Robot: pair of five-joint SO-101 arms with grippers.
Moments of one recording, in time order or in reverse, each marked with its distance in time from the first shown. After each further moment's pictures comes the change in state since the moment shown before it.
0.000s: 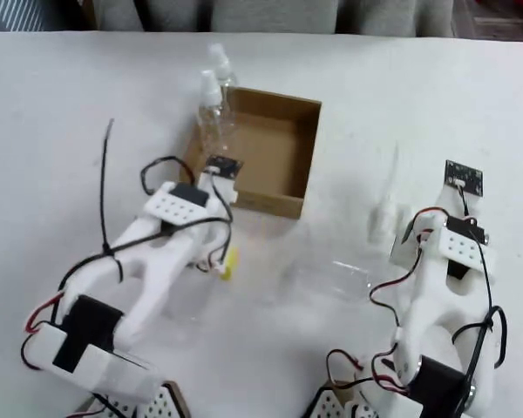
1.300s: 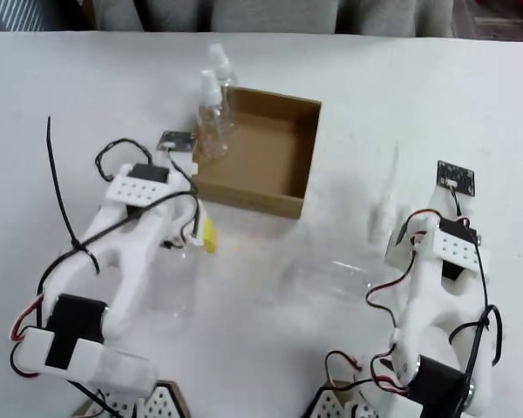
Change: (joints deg) left arm -10.1 0.0 -5.4 2.5 -0.4; right arm -1.5 0.0 1.8 -2.4 0.1
